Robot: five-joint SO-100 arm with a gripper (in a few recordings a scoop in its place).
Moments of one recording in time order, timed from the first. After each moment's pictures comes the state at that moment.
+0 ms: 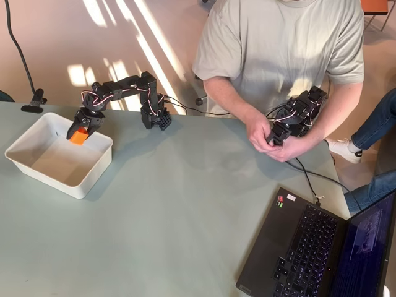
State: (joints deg) arm 40.2 91.3 77.5 64.4 19.1
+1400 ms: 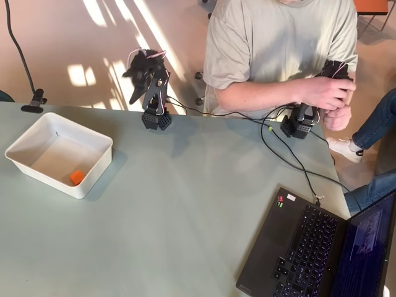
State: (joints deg) arm 10.2 142.9 81.7 68.4 17.8
